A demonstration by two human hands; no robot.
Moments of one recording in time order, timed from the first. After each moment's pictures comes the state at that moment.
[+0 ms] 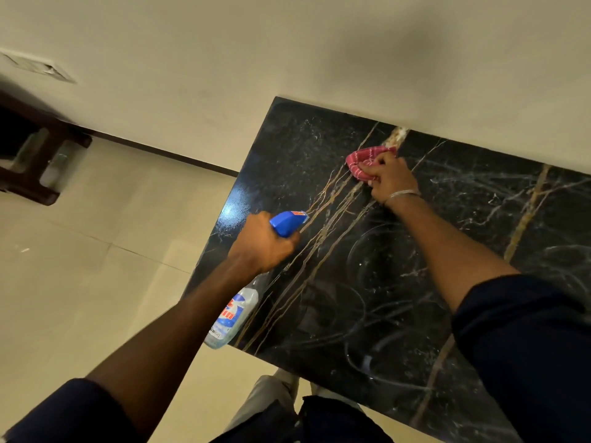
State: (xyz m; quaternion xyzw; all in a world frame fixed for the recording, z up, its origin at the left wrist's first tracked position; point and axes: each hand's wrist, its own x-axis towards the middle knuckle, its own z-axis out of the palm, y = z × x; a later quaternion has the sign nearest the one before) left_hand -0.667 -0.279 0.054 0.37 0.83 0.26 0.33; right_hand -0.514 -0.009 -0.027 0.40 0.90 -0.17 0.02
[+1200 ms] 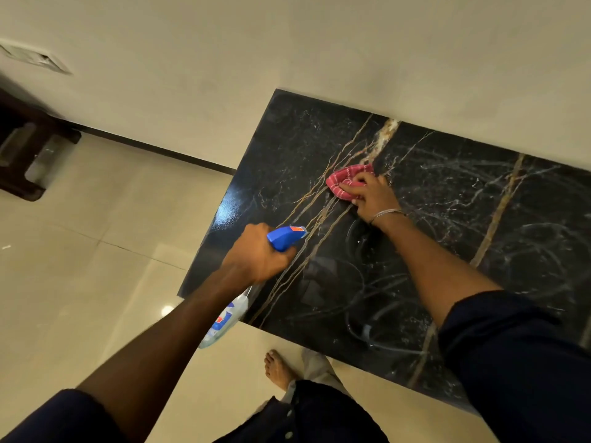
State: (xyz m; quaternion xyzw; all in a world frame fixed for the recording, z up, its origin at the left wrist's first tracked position) left_hand -0.647 -0.347 0.059 0.42 0.80 0.23 0.35; right_hand -0.490 -0.090 -0.033 0.35 0.92 -0.17 0.02
